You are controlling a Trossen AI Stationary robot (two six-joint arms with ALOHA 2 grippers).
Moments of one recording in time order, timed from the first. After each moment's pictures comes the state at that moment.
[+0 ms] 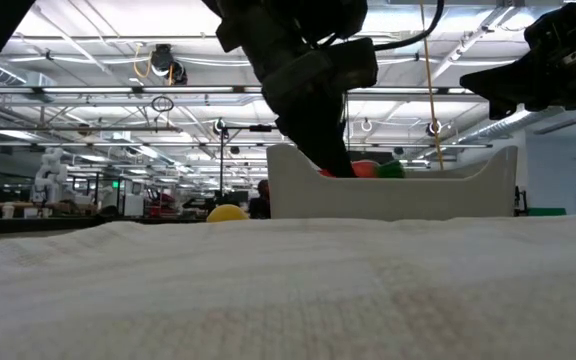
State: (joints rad) left arm -0.06 2.07 1.58 -0.52 0.10 0.15; right arm -0.12 0.01 0.02 0.07 -0.05 -0.04
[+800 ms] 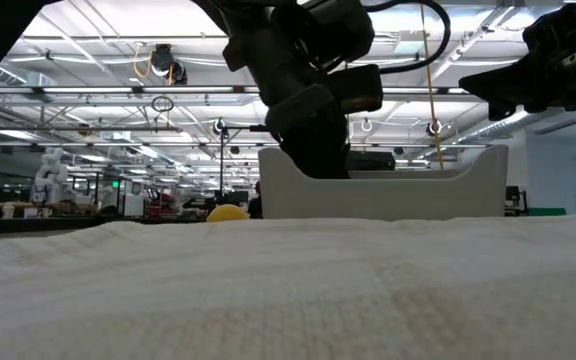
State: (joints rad) left arm -0.05 2.13 1.58 -0.50 0.11 0.17; right arm -0.12 0.03 0.02 0.07 -0.05 -0.04
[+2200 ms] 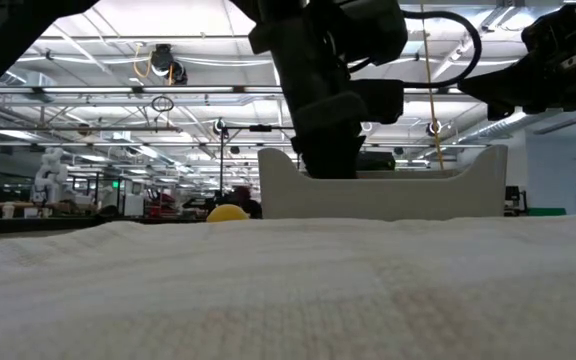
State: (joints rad) left arm -0.07 2.27 1.85 -0.80 0.01 0.04; right arm -0.12 0.05 0.02 0.08 -0.05 -0.07
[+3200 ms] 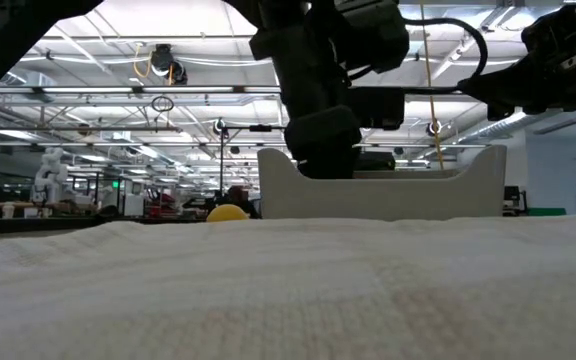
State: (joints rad) left arm -0.07 2.29 1.85 -0.80 0.01 0.13; right arm -0.12 0.05 0.02 0.08 -0.05 -0.06
